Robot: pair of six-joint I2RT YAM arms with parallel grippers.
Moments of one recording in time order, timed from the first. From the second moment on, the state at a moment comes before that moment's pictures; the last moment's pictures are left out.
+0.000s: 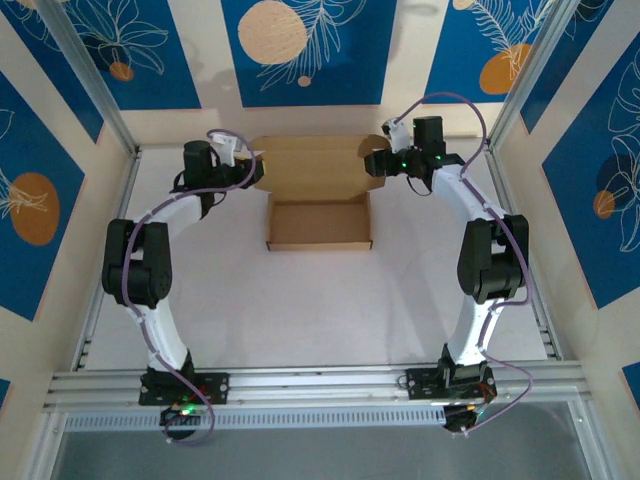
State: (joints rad) left arm -0.11 1.90 1.28 0.24 0.61 -0.18; right arm 0.14 1.89 1.56 -0.34 -0.45 -0.08
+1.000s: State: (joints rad) left arm -0.10 1.71 1.07 0.28 0.63 -0.18; right arm 0.15 1.79 1.40 -0.33 -0.51 0.00
